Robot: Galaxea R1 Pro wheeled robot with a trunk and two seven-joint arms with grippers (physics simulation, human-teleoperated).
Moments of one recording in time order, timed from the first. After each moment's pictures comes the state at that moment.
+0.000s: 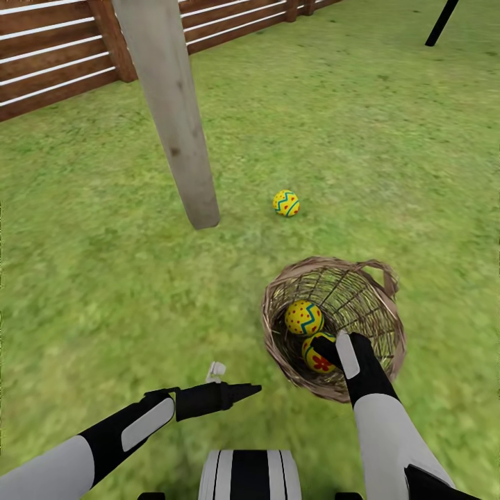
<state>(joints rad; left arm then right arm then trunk) -0.68 0.25 -1.02 -0.83 1.32 0.26 -0.79 -0.78 0.15 -0.42 -0.80 -0.26 0.71 -0.34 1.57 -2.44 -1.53</state>
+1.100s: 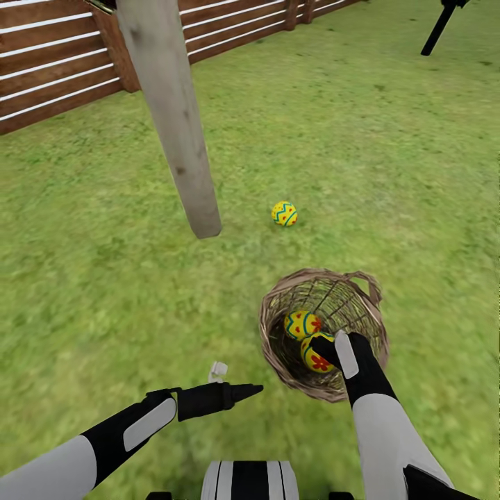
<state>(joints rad) -0.68 0.24 -1.02 -0.83 1.32 0.26 -0.78 -0.78 0.16 -0.42 -0.80 -0.27 0.71 -0.34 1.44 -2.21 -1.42</state>
